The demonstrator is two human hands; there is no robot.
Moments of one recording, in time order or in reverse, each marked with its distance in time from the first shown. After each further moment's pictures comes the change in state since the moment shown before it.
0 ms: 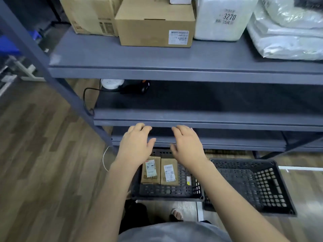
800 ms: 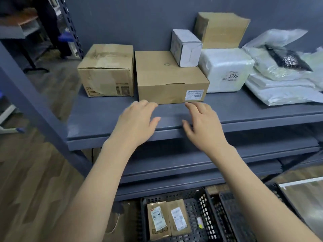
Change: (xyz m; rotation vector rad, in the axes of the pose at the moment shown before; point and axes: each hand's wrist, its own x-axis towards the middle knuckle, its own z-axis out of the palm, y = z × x) left_hand 0.146 -0.062 -0.177 0.031 0.243 0.419; right_hand 0.150 -0.059 -0.121 -0.142 0.561 0.061
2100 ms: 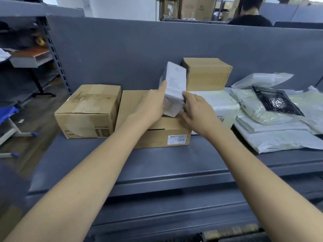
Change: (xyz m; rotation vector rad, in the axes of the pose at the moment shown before) left_hand 0.199 0.047 -0.007 -0.128 0.118 0.025; right_hand 0.148 0.091 -0.035 0.112 -0.064 -0.054
